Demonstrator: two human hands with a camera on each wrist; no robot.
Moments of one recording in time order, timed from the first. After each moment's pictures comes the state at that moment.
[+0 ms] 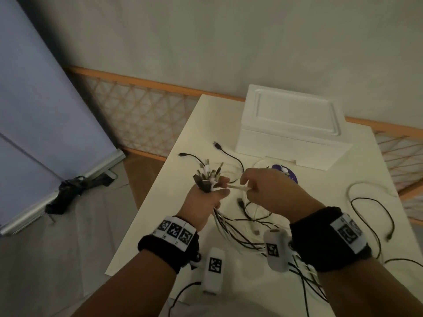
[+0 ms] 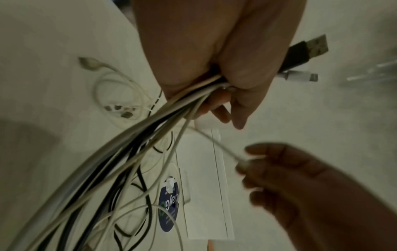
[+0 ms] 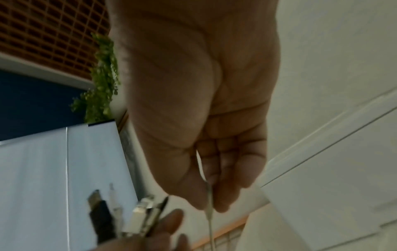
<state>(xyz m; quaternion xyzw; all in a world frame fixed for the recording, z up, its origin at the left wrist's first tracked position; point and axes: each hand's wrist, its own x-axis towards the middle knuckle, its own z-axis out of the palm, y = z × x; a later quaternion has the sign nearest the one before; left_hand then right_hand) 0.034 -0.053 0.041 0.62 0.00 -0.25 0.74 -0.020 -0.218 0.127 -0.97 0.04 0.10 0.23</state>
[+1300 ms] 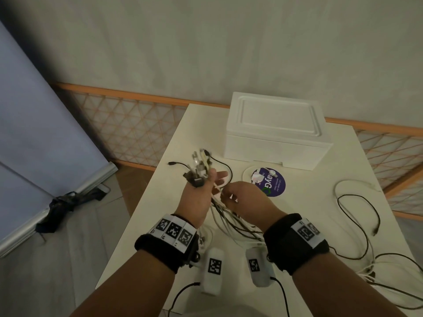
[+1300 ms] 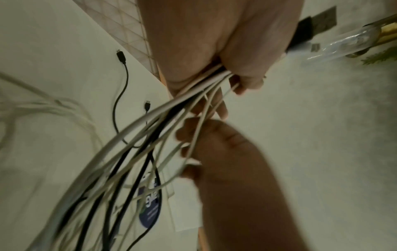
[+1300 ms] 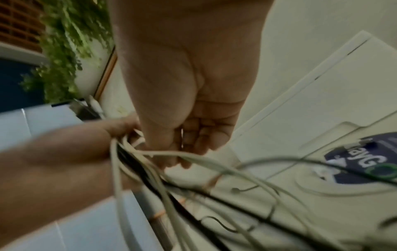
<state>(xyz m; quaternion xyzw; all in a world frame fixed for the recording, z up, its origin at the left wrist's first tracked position) 0.030 -0.078 0.079 0.66 -0.07 -0.18 0.72 -0.019 -0.216 0.066 -0.96 -0.01 -0.01 0.28</state>
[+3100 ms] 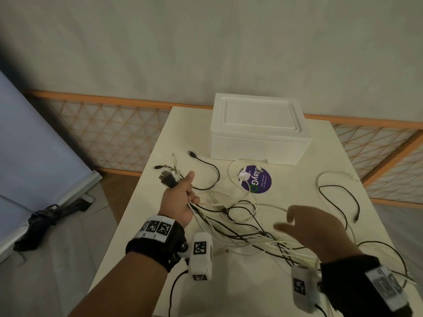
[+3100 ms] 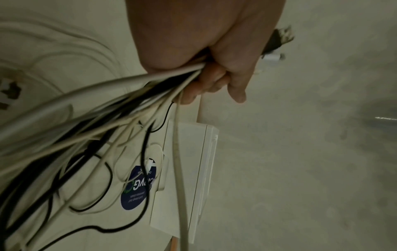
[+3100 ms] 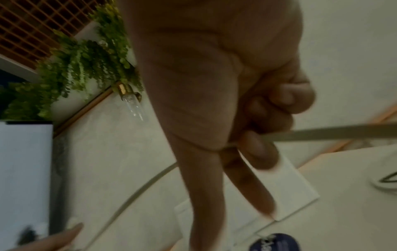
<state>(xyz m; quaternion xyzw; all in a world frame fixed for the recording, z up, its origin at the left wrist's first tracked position) 0.055 -0.079 0.049 0.48 0.18 -0.25 0.82 -0.133 -0.286 0.099 -0.94 0.28 0.19 0.08</state>
